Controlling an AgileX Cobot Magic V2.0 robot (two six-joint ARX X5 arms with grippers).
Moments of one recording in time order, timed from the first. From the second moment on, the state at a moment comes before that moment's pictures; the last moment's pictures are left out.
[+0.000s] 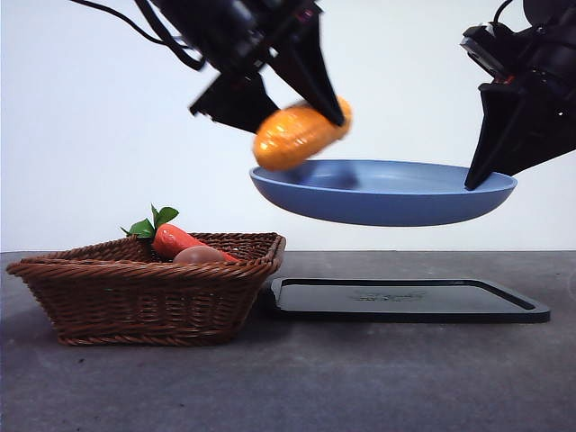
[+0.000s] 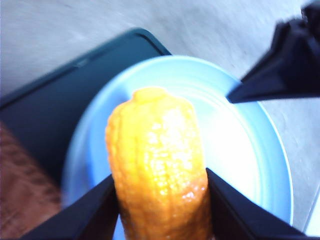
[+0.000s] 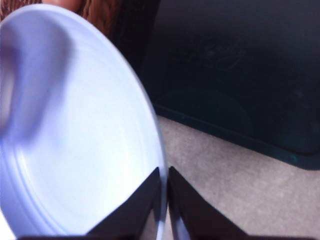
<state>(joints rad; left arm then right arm) -0.68 1.61 1.31 -0.41 0.33 -0.10 0.14 1.44 1.10 -0.77 -0.57 0.09</state>
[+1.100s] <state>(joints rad) -0.75 1.67 1.34 -0.44 0.33 -0.07 0.15 1.45 1.10 -0.75 -0.56 0.09</state>
